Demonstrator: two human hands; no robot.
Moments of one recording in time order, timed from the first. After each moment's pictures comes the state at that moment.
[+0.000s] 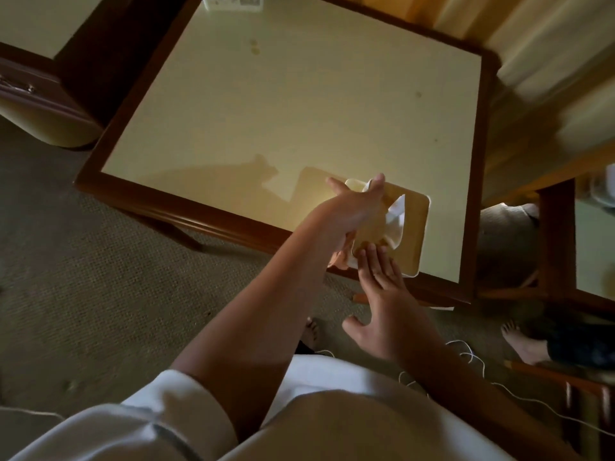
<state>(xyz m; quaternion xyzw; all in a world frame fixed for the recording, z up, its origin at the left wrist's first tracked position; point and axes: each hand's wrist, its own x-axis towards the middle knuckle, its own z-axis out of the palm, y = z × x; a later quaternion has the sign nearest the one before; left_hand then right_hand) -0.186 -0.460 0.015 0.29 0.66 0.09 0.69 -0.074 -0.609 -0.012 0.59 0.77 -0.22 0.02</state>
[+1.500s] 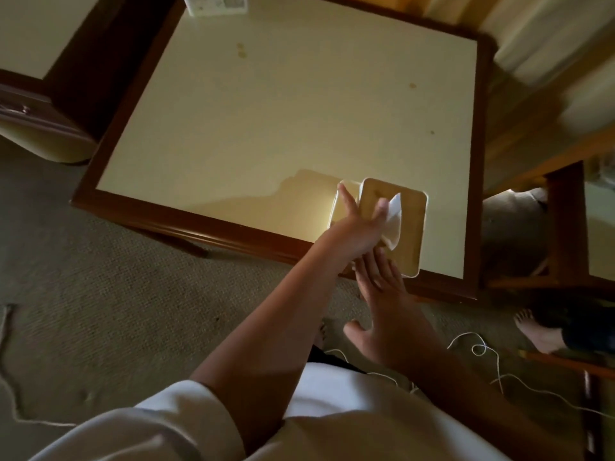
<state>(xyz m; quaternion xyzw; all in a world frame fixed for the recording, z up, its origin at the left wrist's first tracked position) -0.174 -0.480 0.001 0.42 0.63 0.05 0.65 -0.072 -0.608 -0.017 0.58 0.78 -0.24 0.02</state>
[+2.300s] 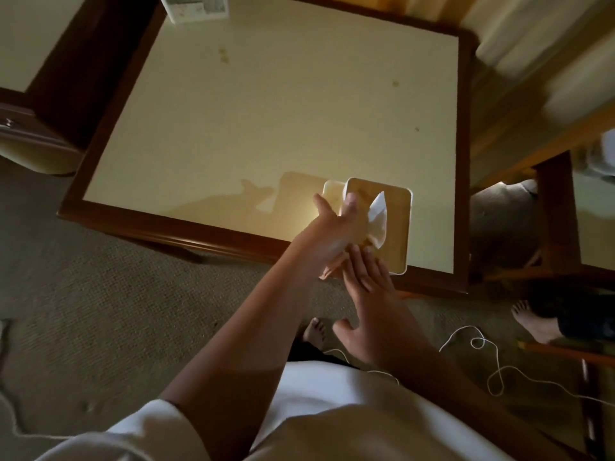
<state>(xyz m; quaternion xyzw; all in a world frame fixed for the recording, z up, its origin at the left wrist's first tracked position) -0.183 -0.487 0.006 0.38 0.66 0.12 0.63 -0.070 -0.614 -0.032 0.59 0.78 -0.21 -0.02</state>
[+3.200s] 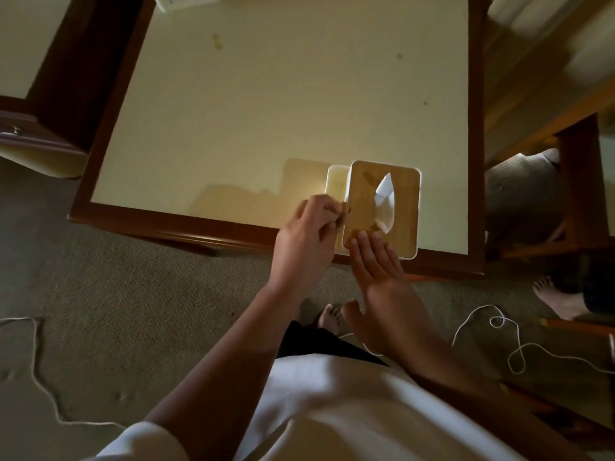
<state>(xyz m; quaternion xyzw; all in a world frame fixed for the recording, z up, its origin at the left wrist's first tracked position) -0.232 -0.533 -0.032 0.67 0.59 0.33 0.31 -0.076 -0.617 -0.044 0.61 0.78 -0.15 -0.06</state>
